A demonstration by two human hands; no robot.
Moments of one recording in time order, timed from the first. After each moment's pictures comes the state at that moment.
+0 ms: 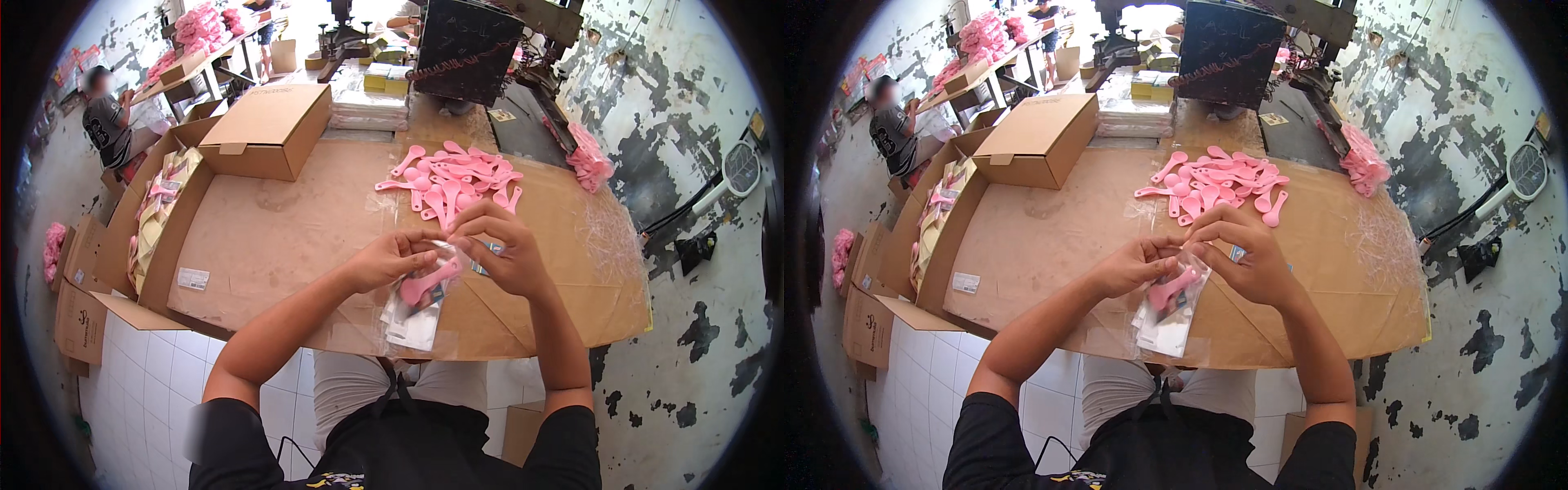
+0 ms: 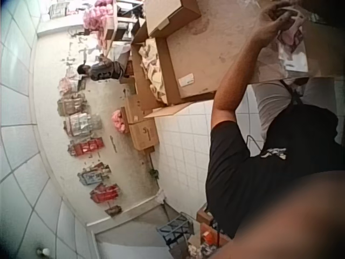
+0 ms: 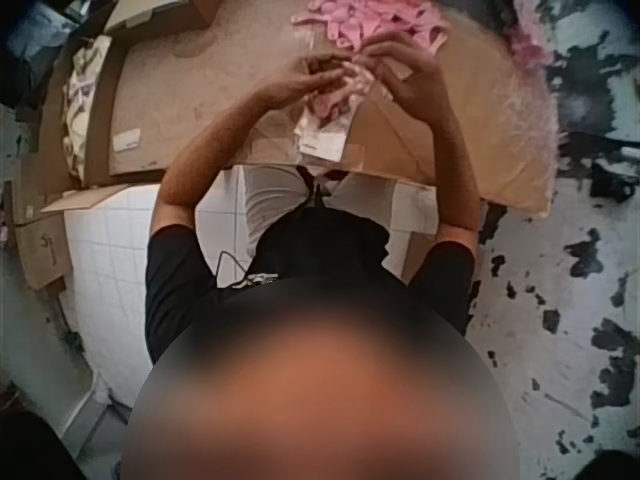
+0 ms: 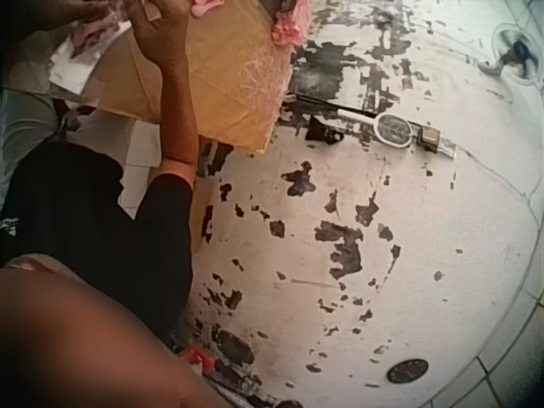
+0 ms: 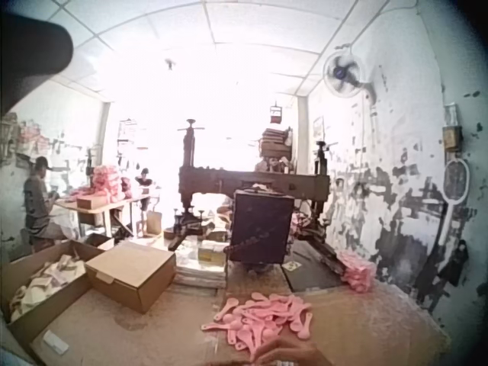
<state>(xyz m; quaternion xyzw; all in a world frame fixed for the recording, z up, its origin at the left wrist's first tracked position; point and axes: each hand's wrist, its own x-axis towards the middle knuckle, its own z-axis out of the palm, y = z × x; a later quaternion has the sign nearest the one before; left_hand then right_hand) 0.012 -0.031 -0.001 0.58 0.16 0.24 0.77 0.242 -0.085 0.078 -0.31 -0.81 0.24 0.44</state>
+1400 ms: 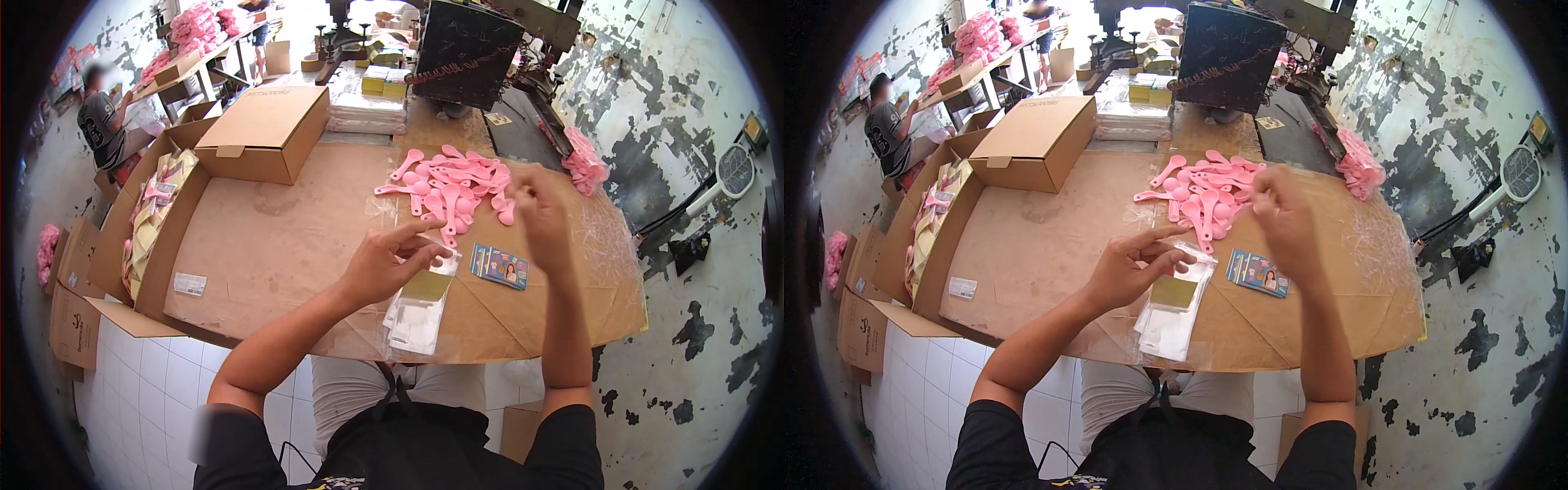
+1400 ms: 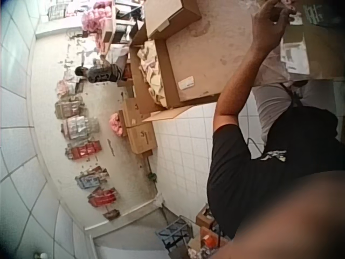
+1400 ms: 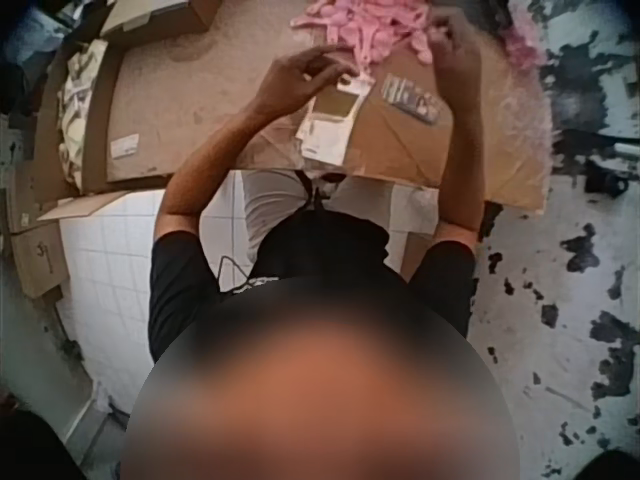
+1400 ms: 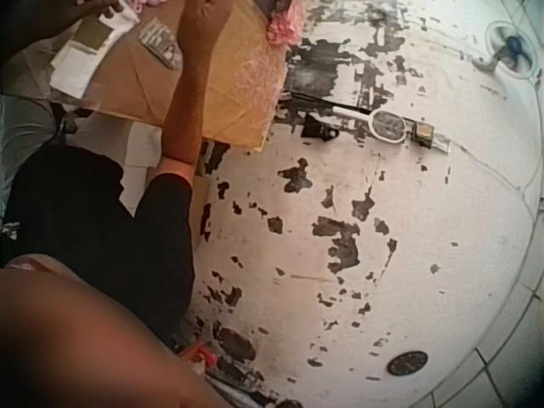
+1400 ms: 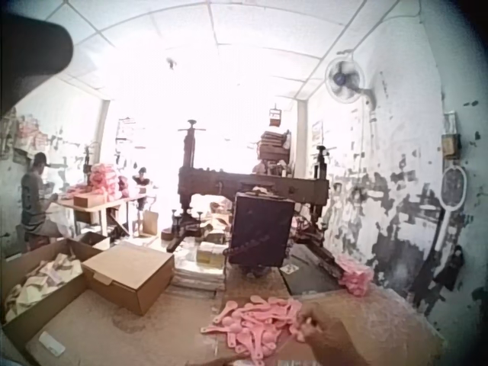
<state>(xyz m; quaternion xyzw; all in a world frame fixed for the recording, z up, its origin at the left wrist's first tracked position) 0.011 -0.054 0.025 0.73 0.22 0.43 0.49 0.264 -0.059 0.096 -0.45 -0.71 0.16 0.52</state>
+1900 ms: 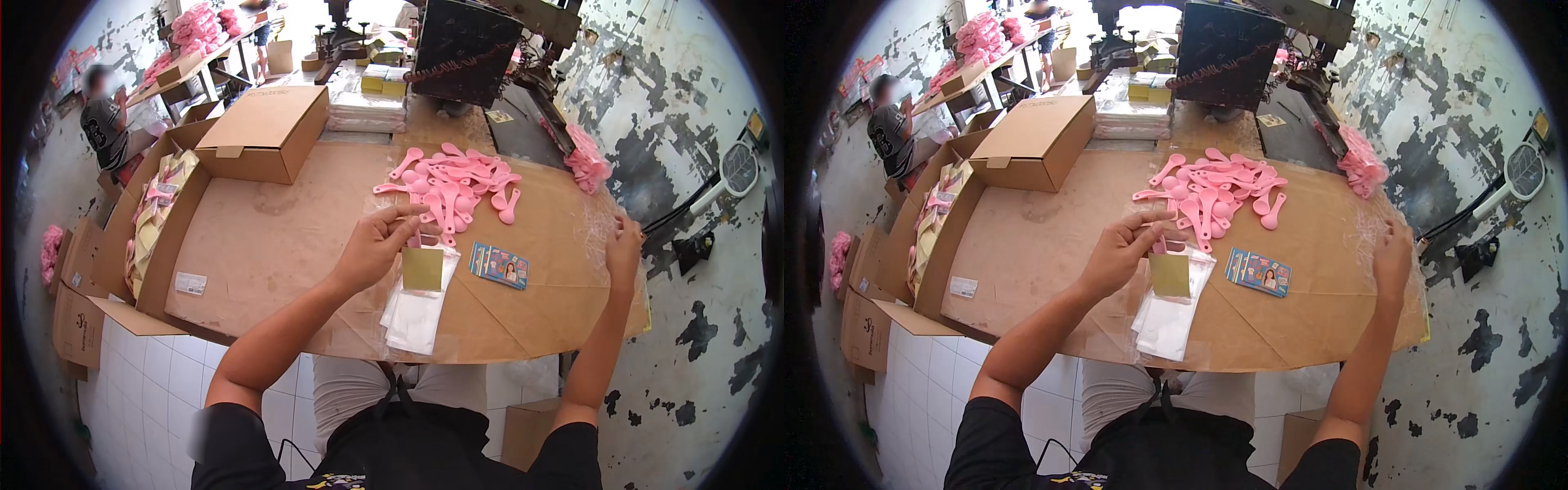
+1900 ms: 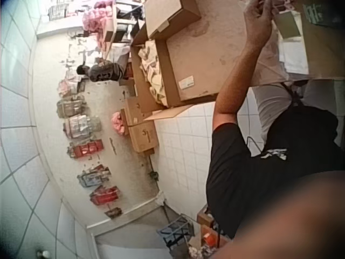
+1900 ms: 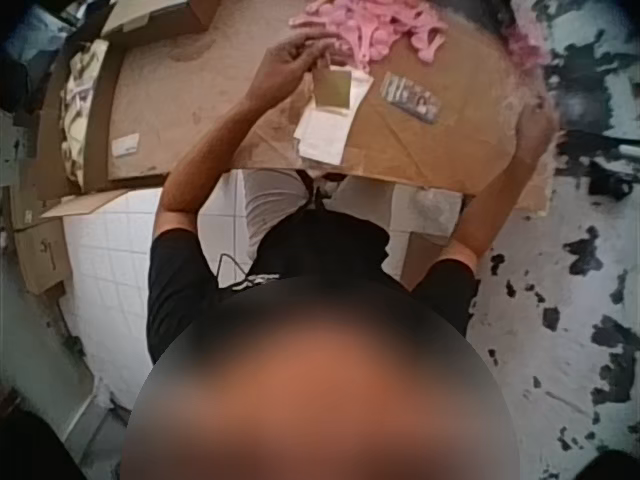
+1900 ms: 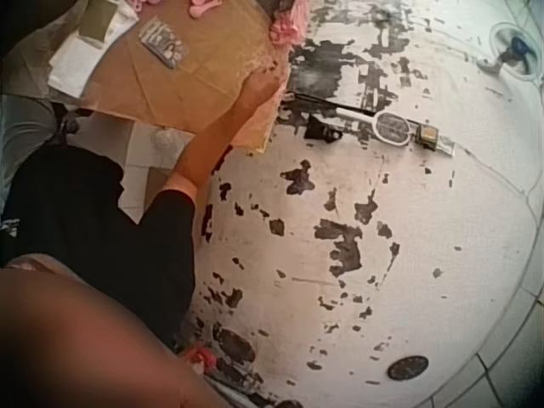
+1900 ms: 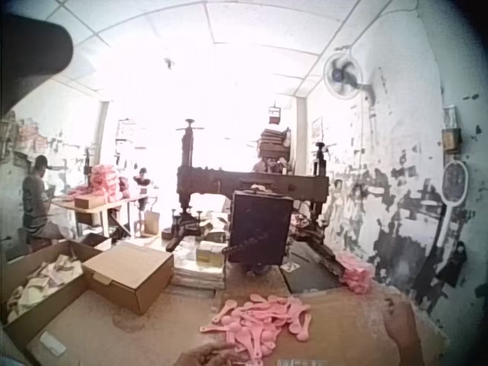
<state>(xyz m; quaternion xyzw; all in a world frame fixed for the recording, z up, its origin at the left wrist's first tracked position) 0.013 -0.033 0.020 0.58 0.24 0.43 0.65 0.487 -0.105 0.053 -0.78 -0.51 -0.22 0.28</state>
